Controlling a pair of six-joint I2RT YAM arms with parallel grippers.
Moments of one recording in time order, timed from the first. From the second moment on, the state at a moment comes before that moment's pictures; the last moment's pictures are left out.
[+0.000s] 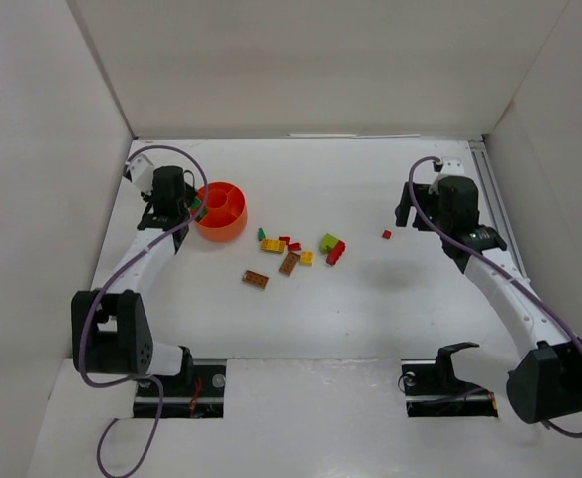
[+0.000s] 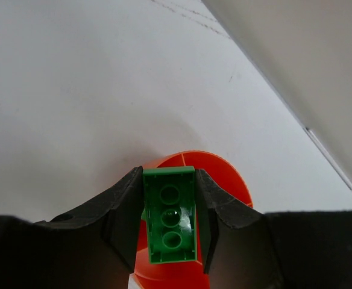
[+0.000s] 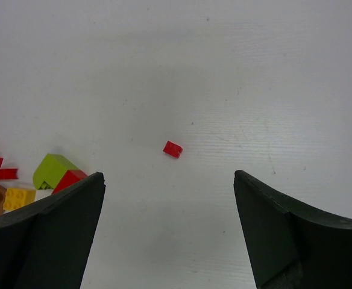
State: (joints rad) left arm -0.07 1.33 0.90 -0.02 -0.41 -0.78; right arm 0.18 1.13 0.90 -0.30 0.07 0.21
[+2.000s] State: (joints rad) left arm -0.35 1.32 0.90 0.07 -0.23 -0.43; right arm 0.19 1.03 0.83 -0.27 0.05 0.17
